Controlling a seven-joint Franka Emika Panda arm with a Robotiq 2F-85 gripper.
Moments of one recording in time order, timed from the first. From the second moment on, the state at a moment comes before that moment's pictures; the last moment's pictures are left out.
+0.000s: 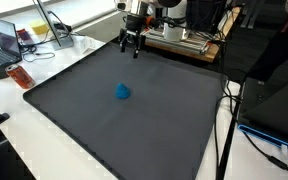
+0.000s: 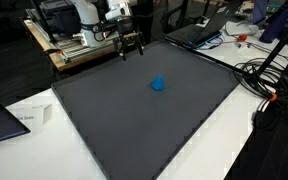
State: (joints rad) arm -0.08 0.05 0.25 -2.75 0.90 3.32 -0.58
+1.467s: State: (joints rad) arm 0.40 0.19 -0.17 -2.61 1.10 3.34 -0.78
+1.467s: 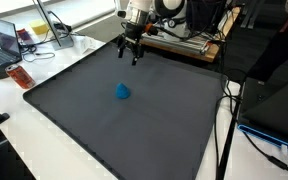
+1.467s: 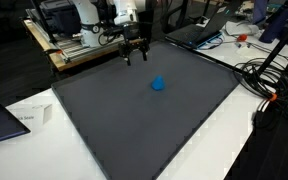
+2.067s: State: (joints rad) arm 0.73 0.25 -0.60 -2.56 0.87 3.09 -0.66
